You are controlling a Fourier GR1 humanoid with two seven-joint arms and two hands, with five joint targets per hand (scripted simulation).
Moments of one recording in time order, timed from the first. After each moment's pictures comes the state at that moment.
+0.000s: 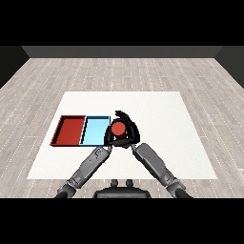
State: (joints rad) left arm -0.45 0.02 -0.53 -1.30 0.17 0.59 -0.20; right arm -0.50 -0.02 0.51 -1.38 -0.34 -0.40 -0.35
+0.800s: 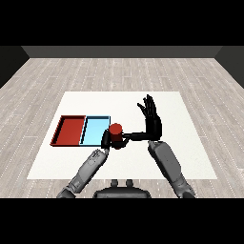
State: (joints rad) left arm -0.36 0.01 -0.48 -1.28 0.14 0.52 -0.22; right arm -0.44 -0.12 0.31 -1.69 -0.23 -0.39 -0.24
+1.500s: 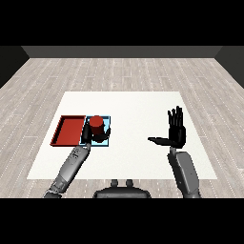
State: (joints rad) left arm -0.33 0.23 -0.34 -1.47 0.07 0.47 -0.09; right arm -0.17 -0.24 0.08 -1.71 -0.33 -0.23 -0.32
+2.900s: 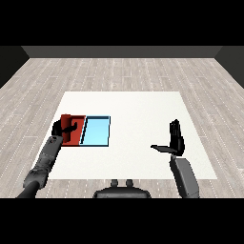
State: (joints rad) left arm -0.64 0.47 0.02 -0.43 -0.08 0.41 -0.14; right arm -0.05 -0.23 0.03 -1.48 -0.27 -0.12 -0.50
